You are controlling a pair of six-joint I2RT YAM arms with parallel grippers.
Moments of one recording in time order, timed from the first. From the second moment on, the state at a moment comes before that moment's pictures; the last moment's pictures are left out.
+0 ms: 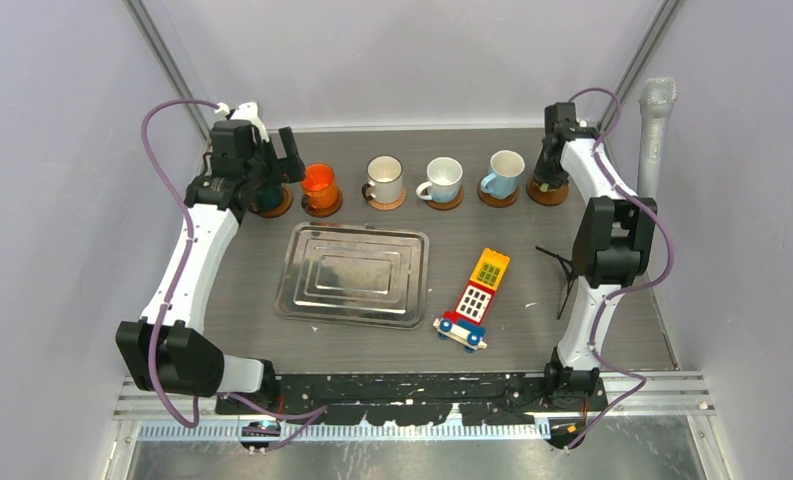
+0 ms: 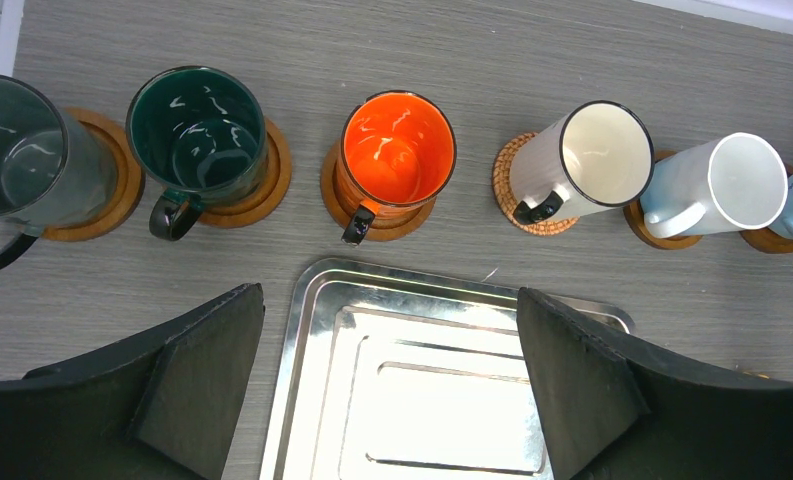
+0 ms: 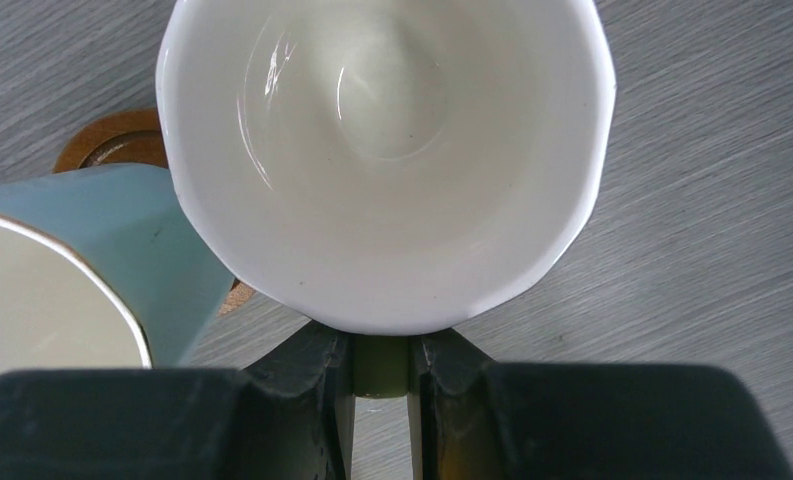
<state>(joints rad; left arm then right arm) -0.10 1.35 1.37 -0.55 -0.01 -0.27 -0.02 2.03 1.75 -0.77 0.25 0.34</state>
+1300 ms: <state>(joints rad) -0.10 1.35 1.37 -0.56 -0.01 -0.27 -0.05 2.06 1.73 -0.72 0.25 0.34</state>
